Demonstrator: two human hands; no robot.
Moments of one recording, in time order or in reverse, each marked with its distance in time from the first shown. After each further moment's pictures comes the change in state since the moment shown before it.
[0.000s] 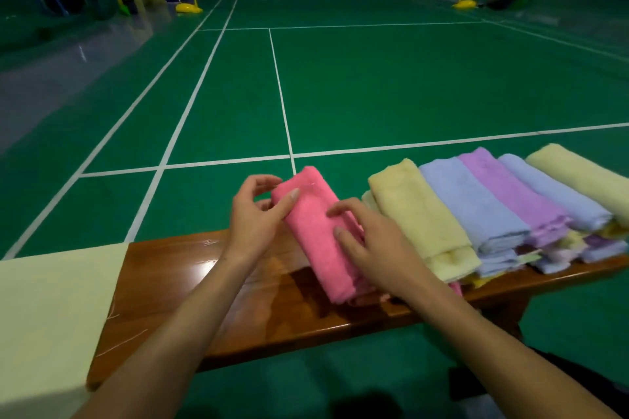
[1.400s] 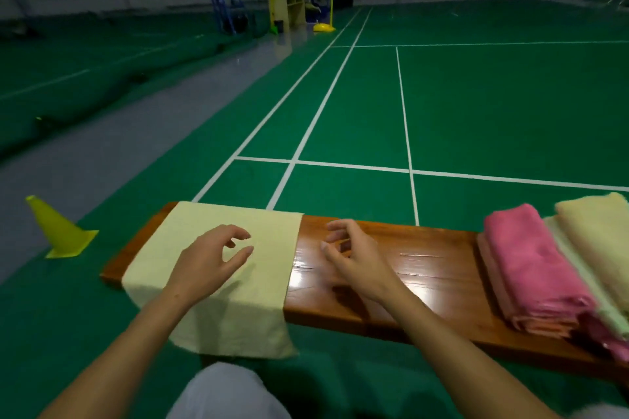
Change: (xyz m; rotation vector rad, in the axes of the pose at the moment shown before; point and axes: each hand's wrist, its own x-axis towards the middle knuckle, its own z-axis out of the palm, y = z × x) left_hand -0.111 -0.015 -0.366 1.042 -0.009 -0.045; right_hand 0.025 -0.160 0.214 0.473 -0.323 0.011
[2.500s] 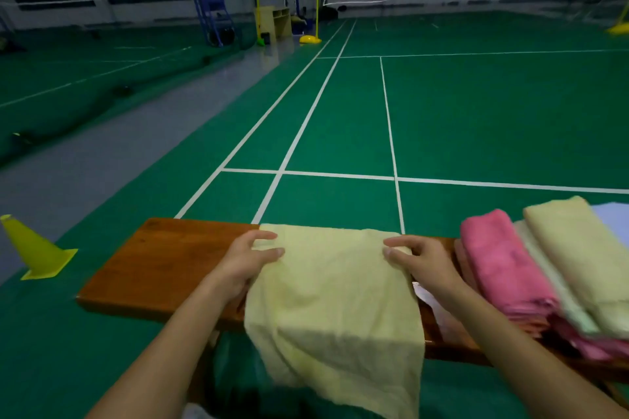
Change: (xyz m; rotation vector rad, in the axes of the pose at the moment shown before) left_hand 0.048 0.079 0.038 -0.811 -0.259 -0.579; right_hand -0.013 0.061 -0.112 0.150 0.216 0.250
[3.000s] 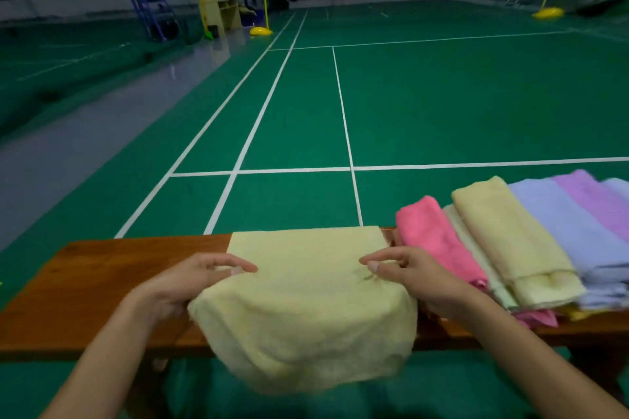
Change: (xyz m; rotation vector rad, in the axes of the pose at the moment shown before) left_hand -0.023 0.037 0.032 0.242 -0.392 -0.084; right_hand -0.038 0.013 -0.091 0.064 -0.201 0.110
